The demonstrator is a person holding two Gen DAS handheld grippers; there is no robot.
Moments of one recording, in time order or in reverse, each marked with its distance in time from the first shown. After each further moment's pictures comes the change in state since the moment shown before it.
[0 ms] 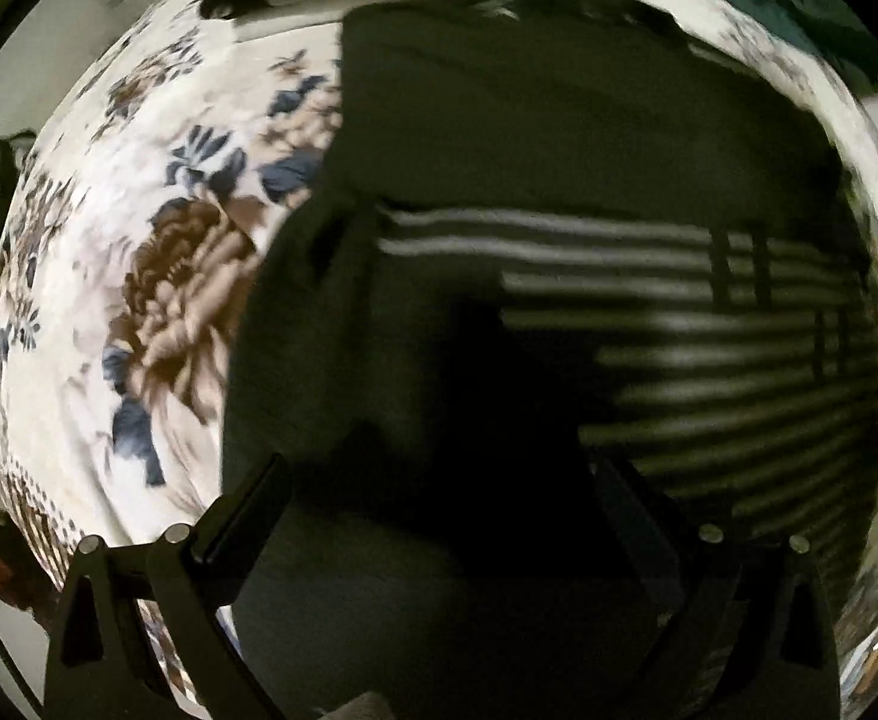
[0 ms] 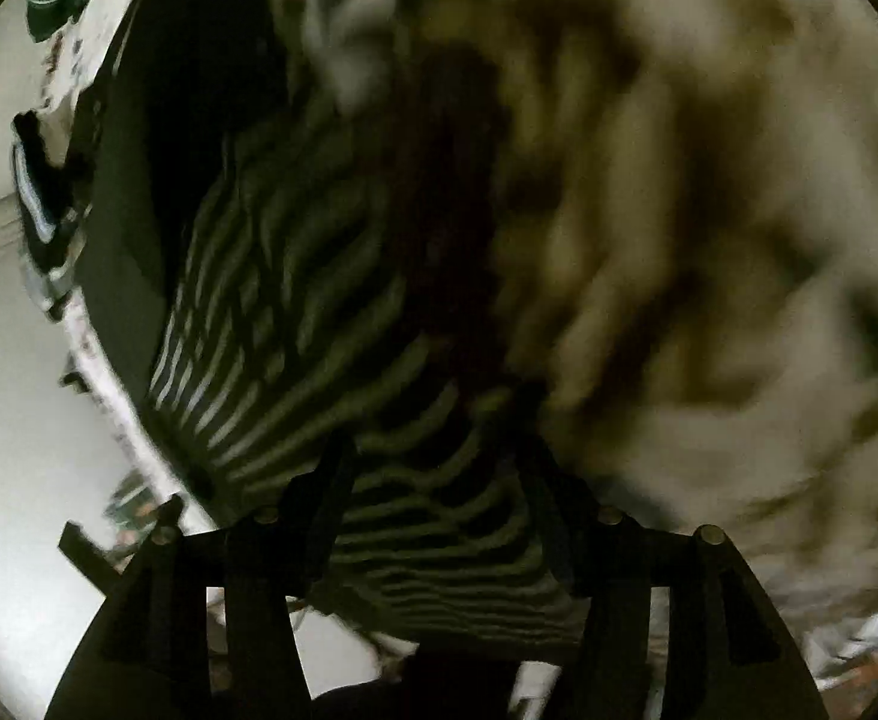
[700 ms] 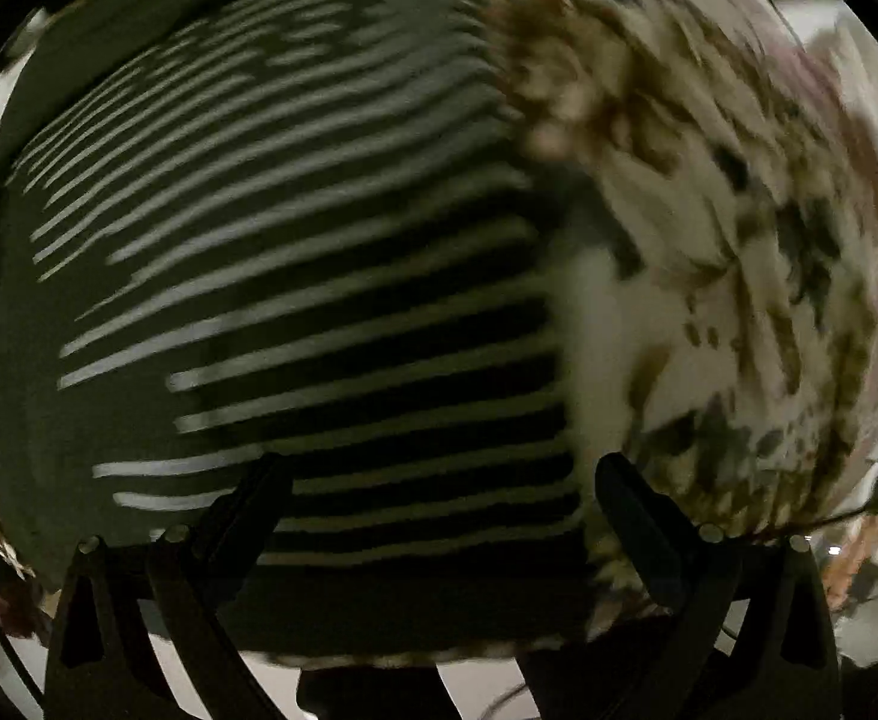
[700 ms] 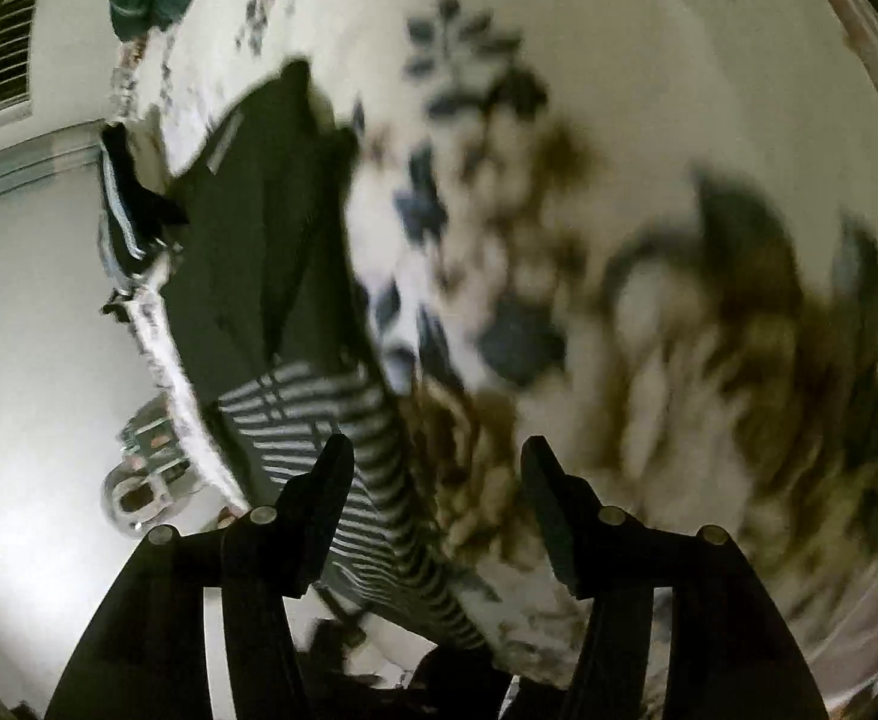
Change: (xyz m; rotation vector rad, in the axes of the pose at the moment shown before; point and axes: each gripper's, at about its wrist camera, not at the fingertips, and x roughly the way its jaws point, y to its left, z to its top) left arm -0.001 -0.299 -0.127 0.212 0.194 -0.141; right arm -0.174 -0.025 0.156 -0.215 0.050 0.099
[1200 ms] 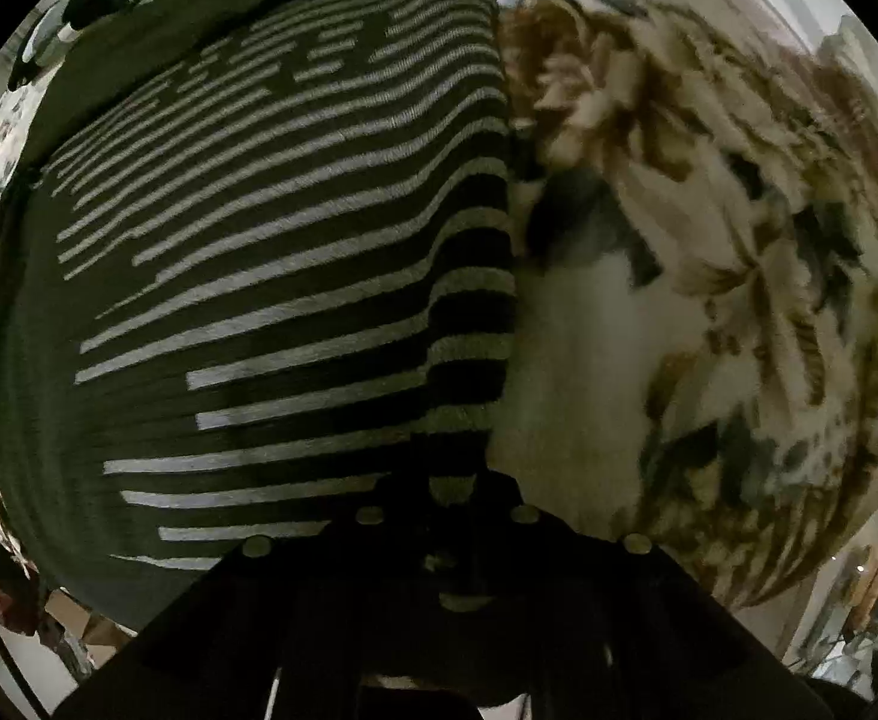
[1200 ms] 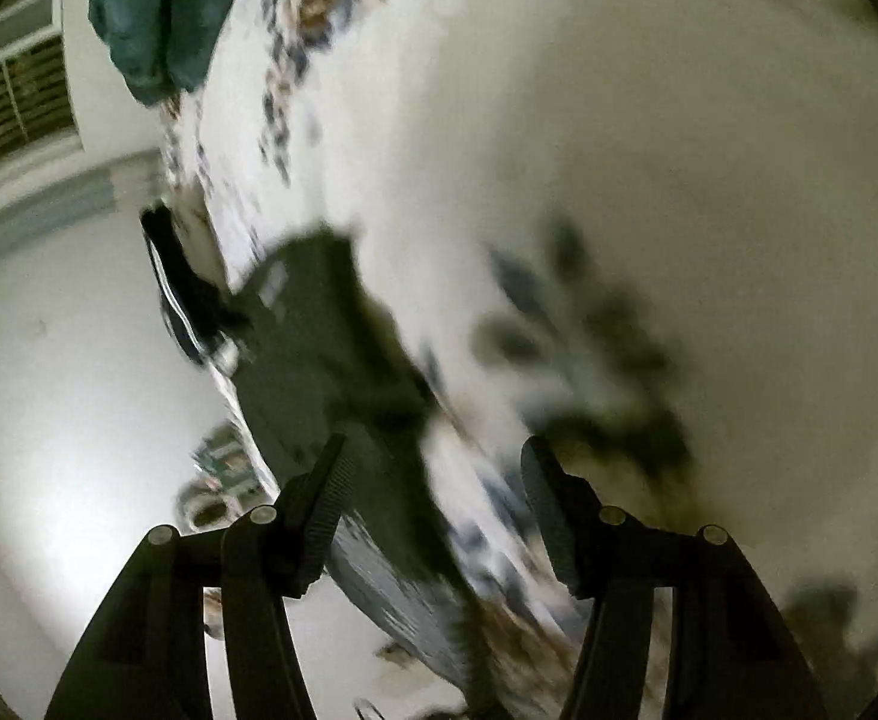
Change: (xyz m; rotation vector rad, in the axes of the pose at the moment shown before) left arm -0.011 -0.003 -0.018 -0.025 -0.095 0.045; right arm 0.055 0.029 0.145 0.005 -0.038 0.224
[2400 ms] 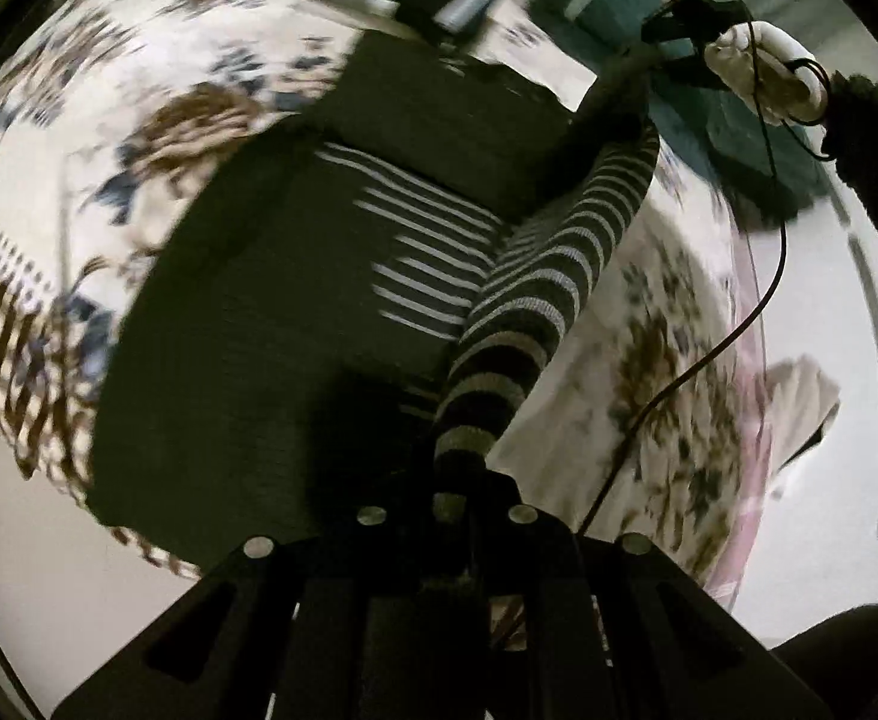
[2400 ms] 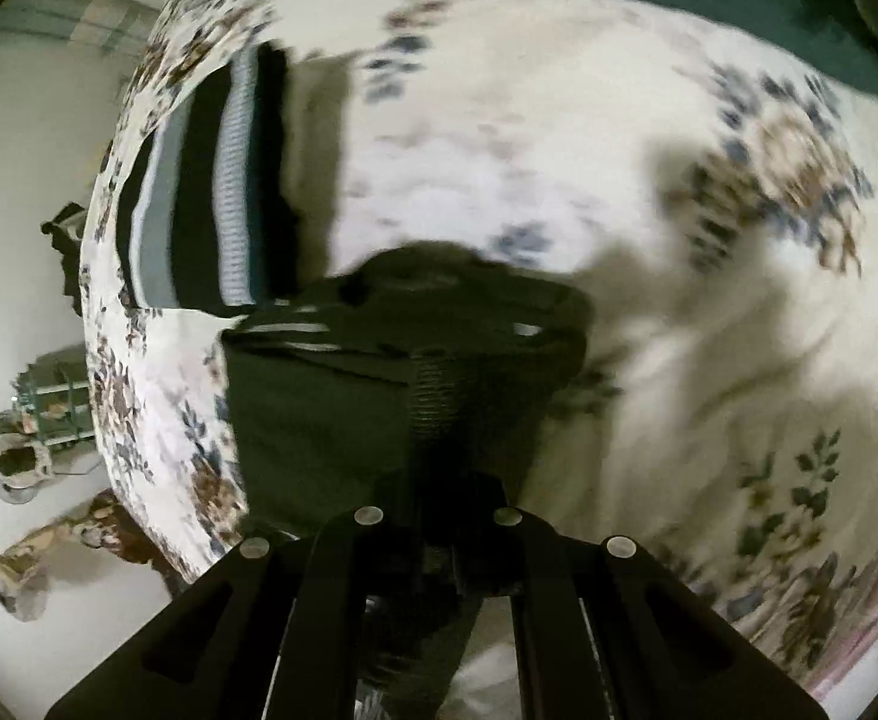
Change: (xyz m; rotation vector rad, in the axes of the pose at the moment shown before) left arm -0.146 0.280 -0.057 -0.529 -0.252 -0.322; right arm 0.154 0.370 -0.064 -0.368 -0.023 -0.608
